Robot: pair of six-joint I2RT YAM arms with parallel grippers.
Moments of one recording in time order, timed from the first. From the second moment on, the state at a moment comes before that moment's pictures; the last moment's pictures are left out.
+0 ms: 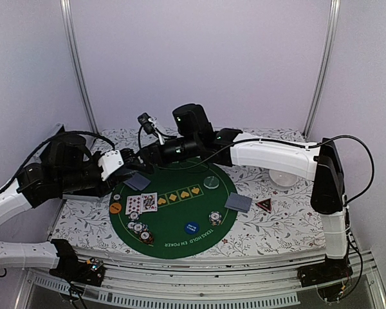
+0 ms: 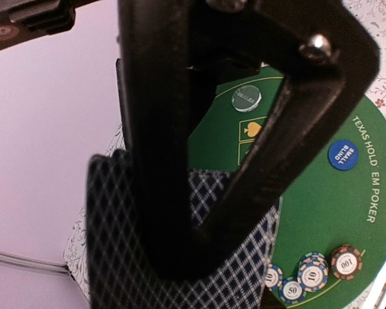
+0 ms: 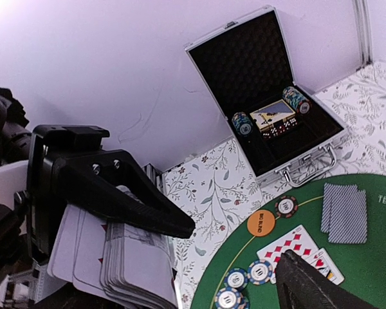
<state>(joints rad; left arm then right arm) -0.75 0.84 0.84 -0.50 -0.06 0.61 1.02 2.13 1.93 -0.12 -0.50 0.33</state>
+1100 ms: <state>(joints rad) -0.75 0.85 0.84 -0.50 -0.09 0.61 0.99 2.08 1.92 -0.22 -0.58 0.27</state>
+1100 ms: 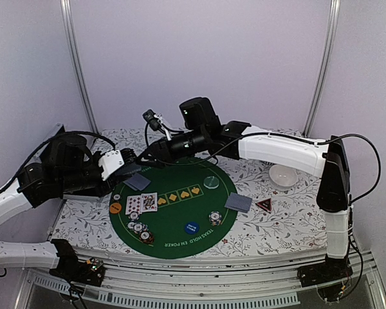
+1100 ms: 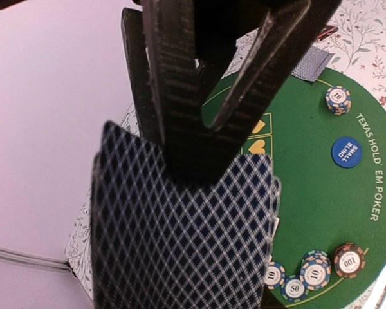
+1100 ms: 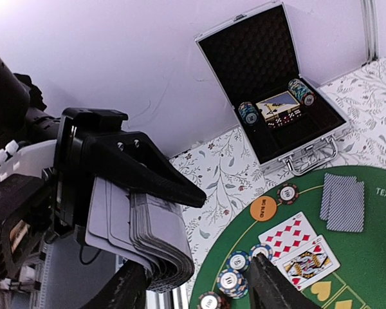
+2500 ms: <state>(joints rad) -0.75 0.86 0.84 -0.50 -0.10 0.61 0.99 2.08 1.95 -0.29 -0.58 0.24</state>
